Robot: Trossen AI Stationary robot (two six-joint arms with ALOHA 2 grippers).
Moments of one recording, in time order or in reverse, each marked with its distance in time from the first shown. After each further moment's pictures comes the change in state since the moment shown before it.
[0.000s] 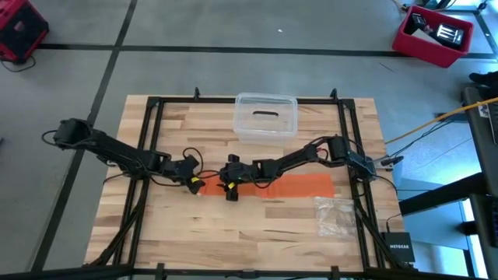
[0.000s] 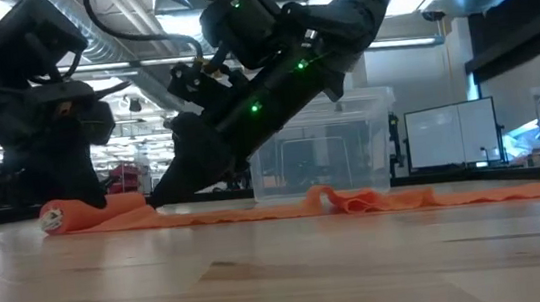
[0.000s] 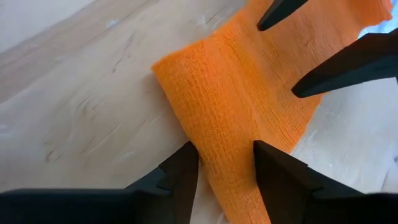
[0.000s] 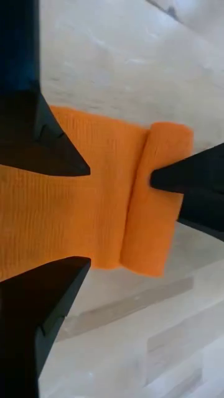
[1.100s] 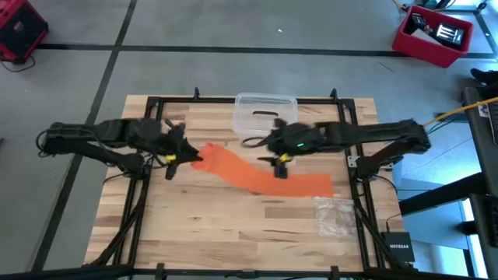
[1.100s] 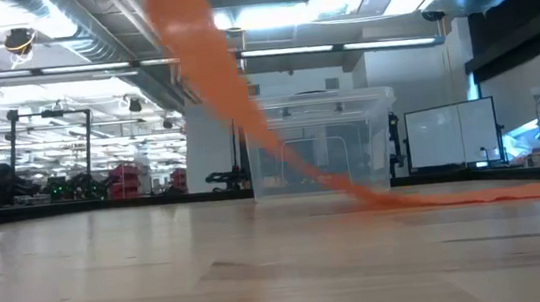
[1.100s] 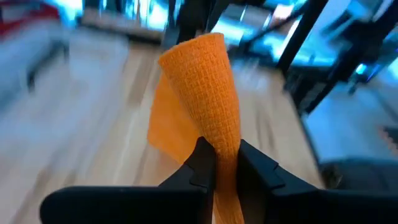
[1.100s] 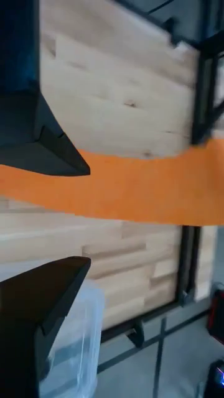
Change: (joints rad) left arm 0.113 -0.335 0.740 -0.550 0.113 0.822; right arm 0.000 -0.868 -0.002 -0.836 0.037 -0.033
